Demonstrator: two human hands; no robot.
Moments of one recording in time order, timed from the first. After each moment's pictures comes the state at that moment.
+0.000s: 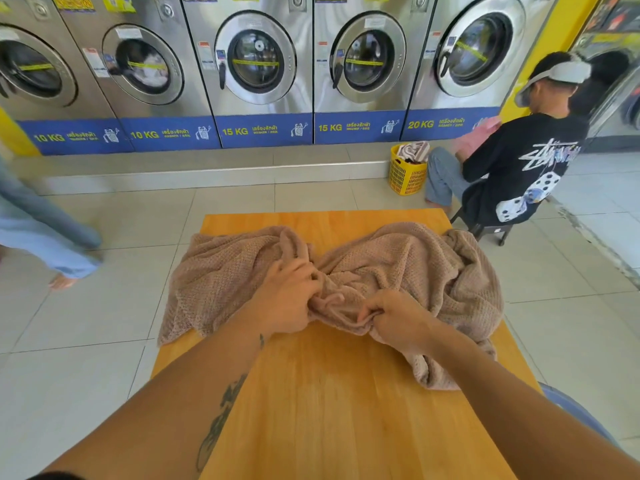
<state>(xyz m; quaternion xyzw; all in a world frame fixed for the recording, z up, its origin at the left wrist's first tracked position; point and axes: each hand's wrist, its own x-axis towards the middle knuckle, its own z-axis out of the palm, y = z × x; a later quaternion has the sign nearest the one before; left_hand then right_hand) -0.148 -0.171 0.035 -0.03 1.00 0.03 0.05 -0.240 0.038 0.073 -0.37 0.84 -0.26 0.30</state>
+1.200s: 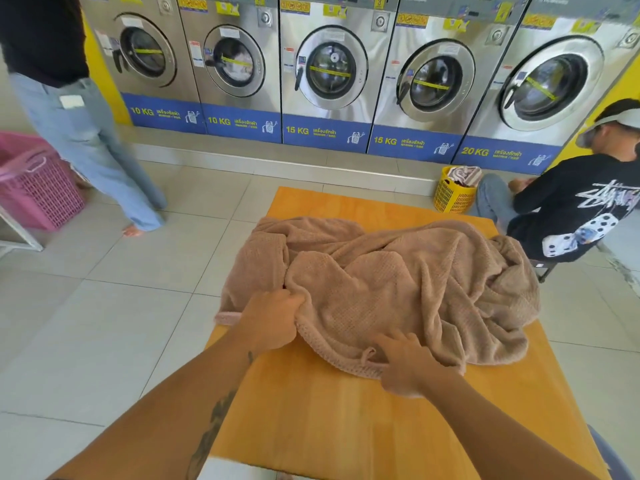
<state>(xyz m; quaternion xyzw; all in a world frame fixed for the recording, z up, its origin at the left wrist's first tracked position) 0.041 -0.157 0.007 -0.23 0.96 0.10 0.09 -0.109 0.063 -0.001 -0.42 0.86 0.05 0.30</state>
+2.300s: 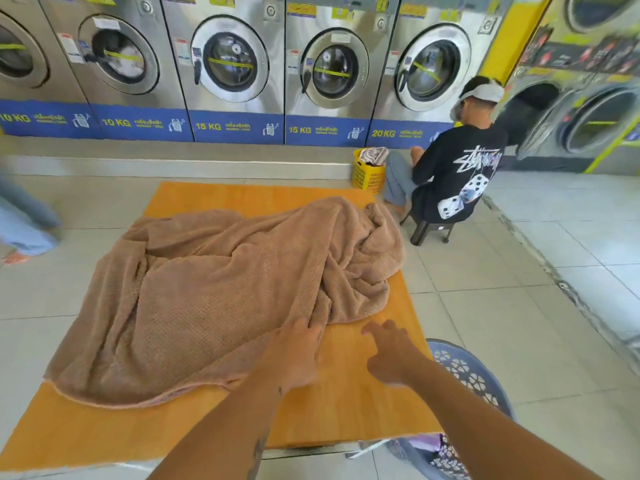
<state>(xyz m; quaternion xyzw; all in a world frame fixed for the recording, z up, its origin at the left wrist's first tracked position) -0.073 0.099 -0.019 -0.15 0.96 0.20 0.10 -0.184 0.265 0.013 -0.27 0.91 -0.07 0.29</state>
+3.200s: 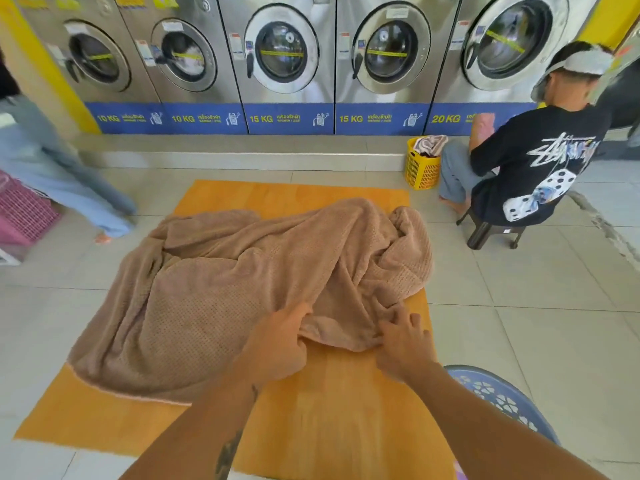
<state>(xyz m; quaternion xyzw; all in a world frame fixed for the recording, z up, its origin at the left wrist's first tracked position) -0.120 0.084 -0.005 -0.26 0.94 0.24 0.00 -0.289 0.253 -0.041 -0.37 0.92 0.03 0.14</state>
